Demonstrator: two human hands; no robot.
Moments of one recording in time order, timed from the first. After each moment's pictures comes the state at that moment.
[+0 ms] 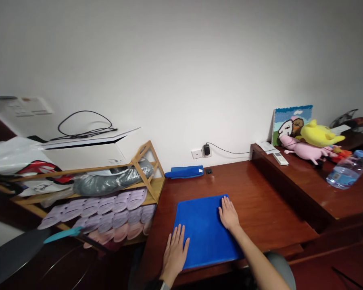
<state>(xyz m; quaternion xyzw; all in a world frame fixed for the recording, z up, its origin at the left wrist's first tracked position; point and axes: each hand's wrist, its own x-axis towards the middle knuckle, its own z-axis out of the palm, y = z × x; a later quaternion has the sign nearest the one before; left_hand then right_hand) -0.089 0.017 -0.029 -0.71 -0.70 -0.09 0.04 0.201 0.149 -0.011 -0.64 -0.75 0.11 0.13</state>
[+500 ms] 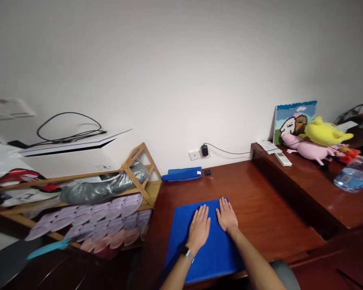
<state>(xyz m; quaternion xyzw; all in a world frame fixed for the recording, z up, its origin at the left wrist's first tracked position) 0.009 0.120 -0.002 -0.80 -0.57 -0.16 0.02 0.194 0.184 -0.029 -0.63 -0.76 0.12 0.11</state>
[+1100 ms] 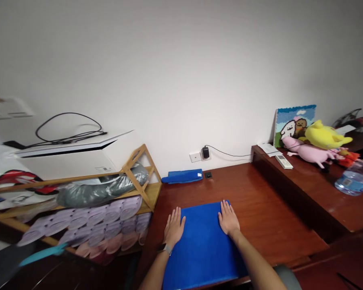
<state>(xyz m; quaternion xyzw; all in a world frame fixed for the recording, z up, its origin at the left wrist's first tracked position) -0.125 0.159 -0.029 -0.69 -0.71 -0.09 0.04 0.193 0.182 -0.021 -0.64 -0.75 0.12 0.08</state>
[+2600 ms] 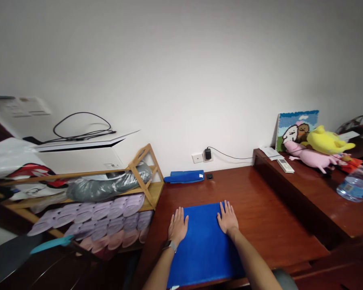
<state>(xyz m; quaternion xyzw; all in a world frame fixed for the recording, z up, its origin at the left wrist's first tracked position) -0.102 0.161 -0.042 -0.66 -0.74 -0.08 0.05 0.186 0.185 -0.009 -0.66 -0.74 0.12 0.05</state>
